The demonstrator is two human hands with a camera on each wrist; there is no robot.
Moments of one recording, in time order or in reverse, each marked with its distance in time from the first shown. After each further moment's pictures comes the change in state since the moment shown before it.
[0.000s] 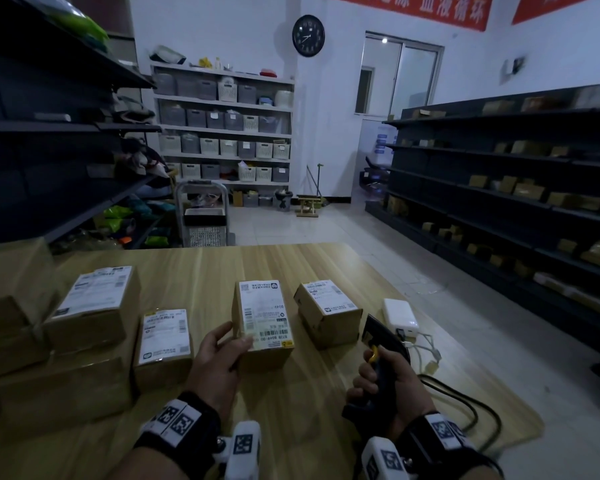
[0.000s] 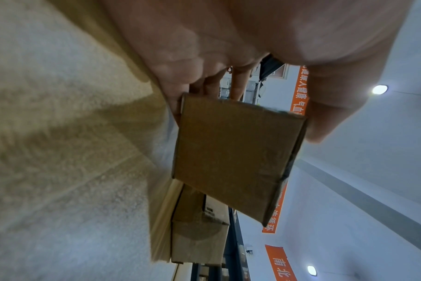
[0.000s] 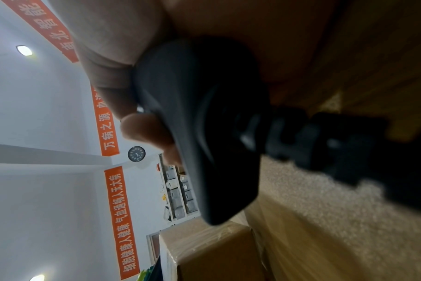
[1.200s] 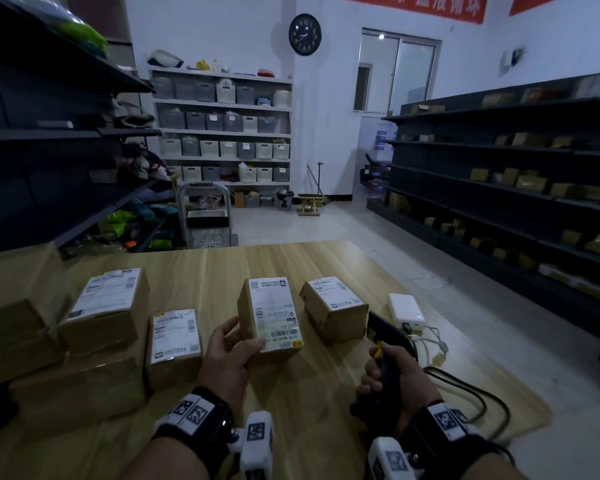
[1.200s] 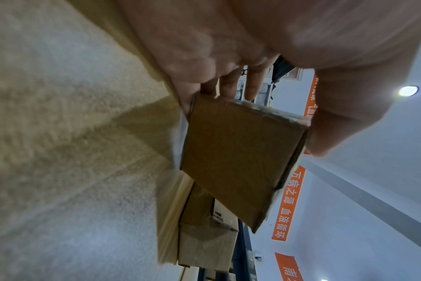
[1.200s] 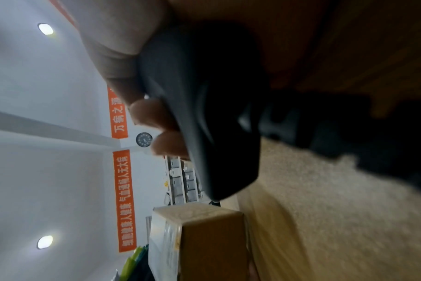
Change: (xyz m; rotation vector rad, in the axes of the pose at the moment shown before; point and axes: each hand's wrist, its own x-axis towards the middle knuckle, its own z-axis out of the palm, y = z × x) left_hand -0.003 0.000 0.003 -0.031 -0.017 0.044; right_hand 0.000 0.003 0.003 -0.111 0.076 -0.021
